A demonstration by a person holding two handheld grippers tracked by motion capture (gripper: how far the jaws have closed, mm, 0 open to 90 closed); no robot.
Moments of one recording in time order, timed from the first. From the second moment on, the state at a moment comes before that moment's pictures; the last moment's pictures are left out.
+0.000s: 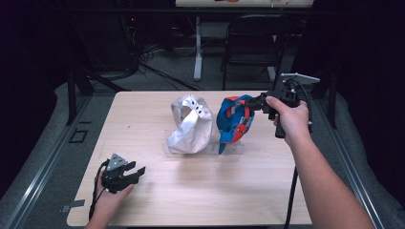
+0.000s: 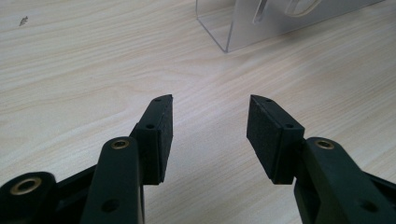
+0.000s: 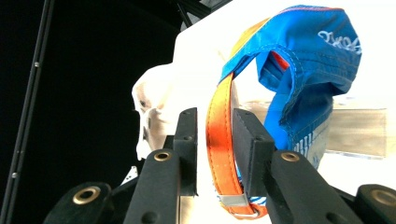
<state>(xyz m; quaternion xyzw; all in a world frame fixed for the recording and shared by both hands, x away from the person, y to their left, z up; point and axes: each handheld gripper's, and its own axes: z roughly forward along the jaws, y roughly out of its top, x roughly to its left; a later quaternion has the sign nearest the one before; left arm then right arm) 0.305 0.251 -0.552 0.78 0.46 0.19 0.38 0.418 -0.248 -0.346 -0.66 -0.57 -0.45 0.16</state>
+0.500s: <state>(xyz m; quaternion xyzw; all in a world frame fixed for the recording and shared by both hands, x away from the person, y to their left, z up) 0.304 0.251 -0.552 0.78 0.46 0.19 0.38 0.404 -0.258 -0.340 -0.66 -0.58 -0.45 0.13</state>
